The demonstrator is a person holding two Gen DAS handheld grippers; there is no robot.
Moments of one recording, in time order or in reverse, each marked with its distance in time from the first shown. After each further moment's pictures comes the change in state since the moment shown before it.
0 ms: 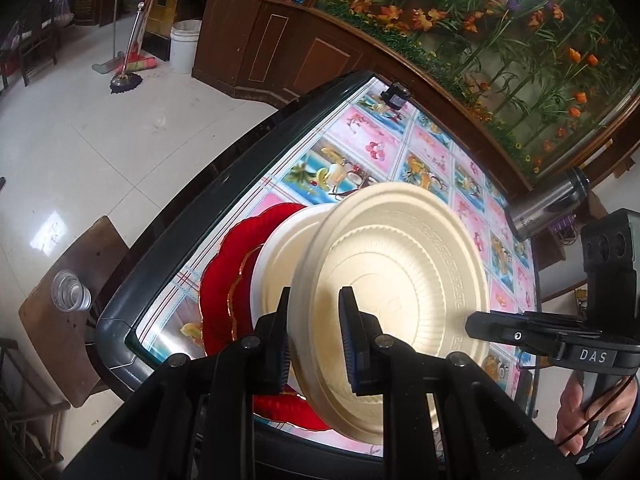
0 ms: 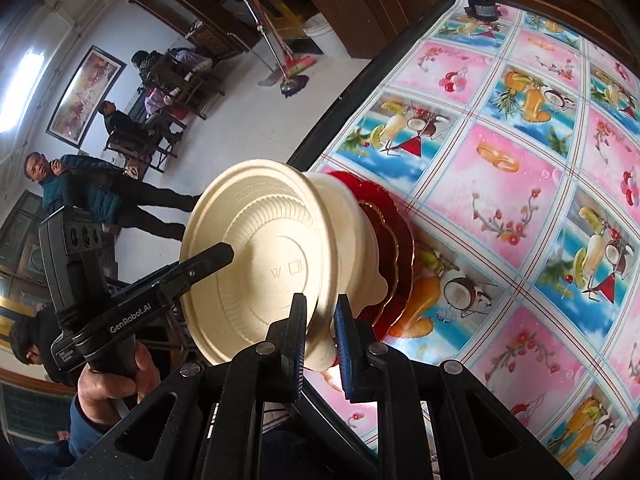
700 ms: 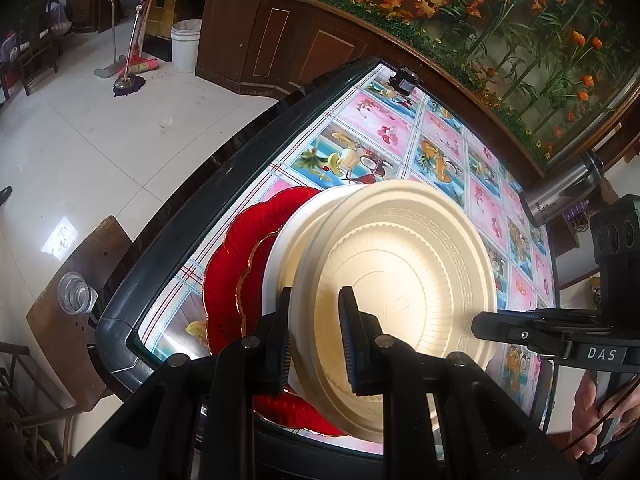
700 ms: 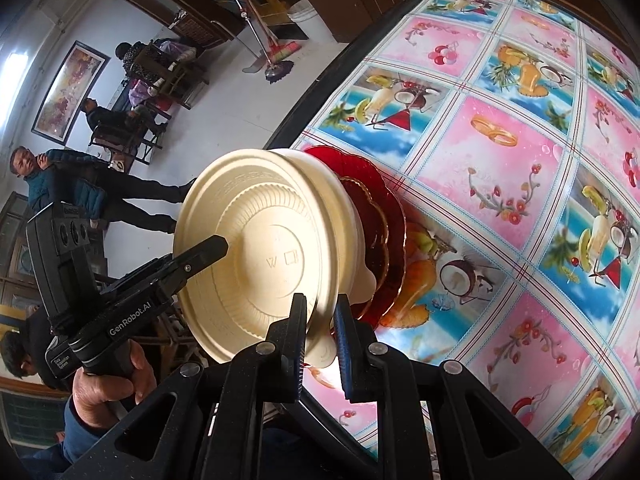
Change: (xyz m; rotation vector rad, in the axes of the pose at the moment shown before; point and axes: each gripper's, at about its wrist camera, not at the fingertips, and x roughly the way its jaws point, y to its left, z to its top) left arm 0.018 0.003 -0.007 0.036 0.021 0.048; right arm 0.023 -0.009 -0.004 0.036 0.046 -0.038
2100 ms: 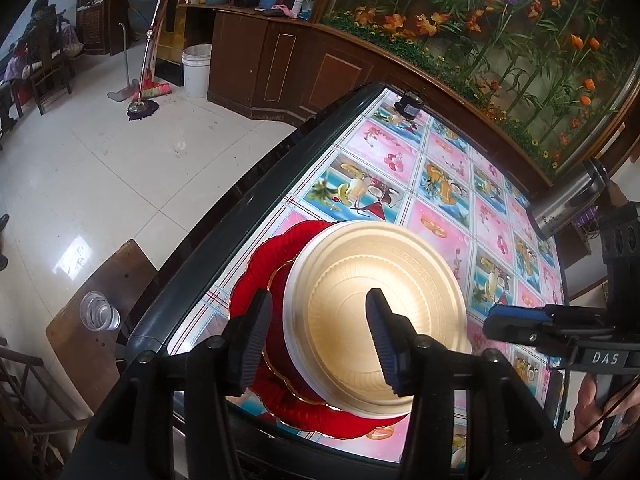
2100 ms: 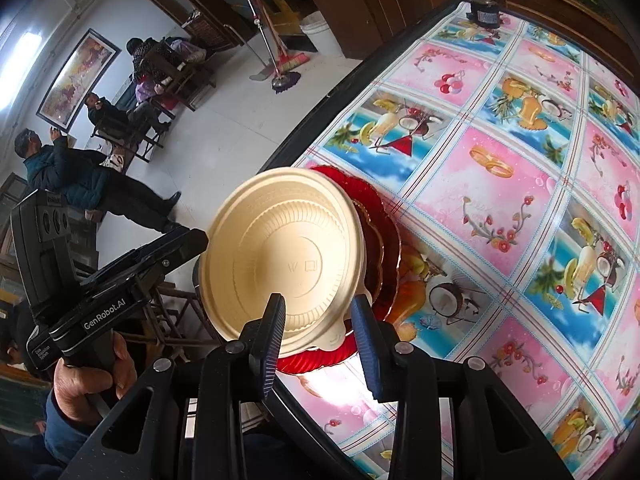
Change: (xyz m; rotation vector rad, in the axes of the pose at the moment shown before) left arm -0.029 -0.003 0.008 0.020 -0.086 0.054; right arm -0.019 0.006 0.002 -0.077 -0.061 -0.030
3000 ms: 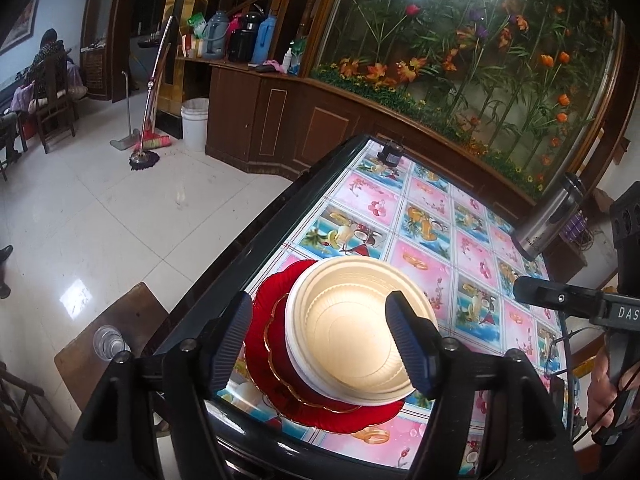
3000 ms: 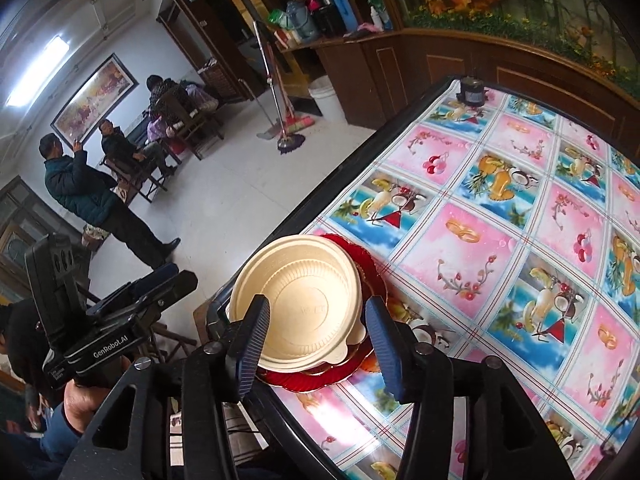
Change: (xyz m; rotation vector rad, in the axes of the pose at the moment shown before) left arm -0.055 -0.009 -0.020 0.055 -0.210 -0.004; right arm -0.070 0.020 -0.016 -0.058 -0.249 -0.035
